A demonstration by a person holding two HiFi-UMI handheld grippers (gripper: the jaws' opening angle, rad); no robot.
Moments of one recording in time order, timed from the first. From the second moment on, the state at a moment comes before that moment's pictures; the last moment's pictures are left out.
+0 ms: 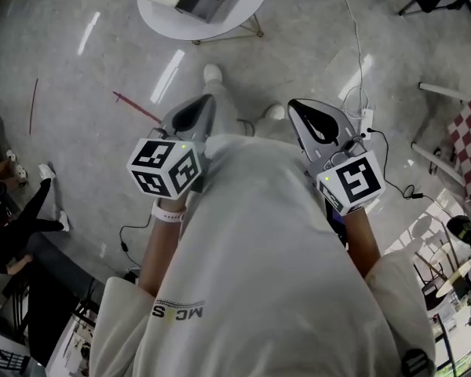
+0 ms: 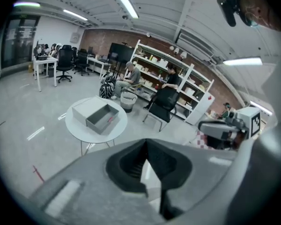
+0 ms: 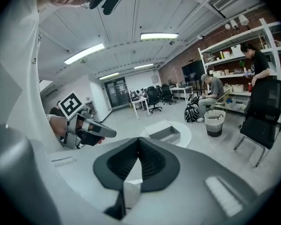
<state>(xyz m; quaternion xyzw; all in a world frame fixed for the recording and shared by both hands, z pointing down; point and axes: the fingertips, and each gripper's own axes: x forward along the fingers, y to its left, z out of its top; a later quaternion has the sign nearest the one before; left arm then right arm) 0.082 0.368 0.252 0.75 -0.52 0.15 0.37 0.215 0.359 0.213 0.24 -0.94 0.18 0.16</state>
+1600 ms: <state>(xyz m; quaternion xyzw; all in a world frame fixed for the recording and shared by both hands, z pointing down) -0.095 0.054 0.354 0.80 -0.35 0.23 0.43 -0.015 0.065 0.248 0.38 -0.89 0.20 0.18</state>
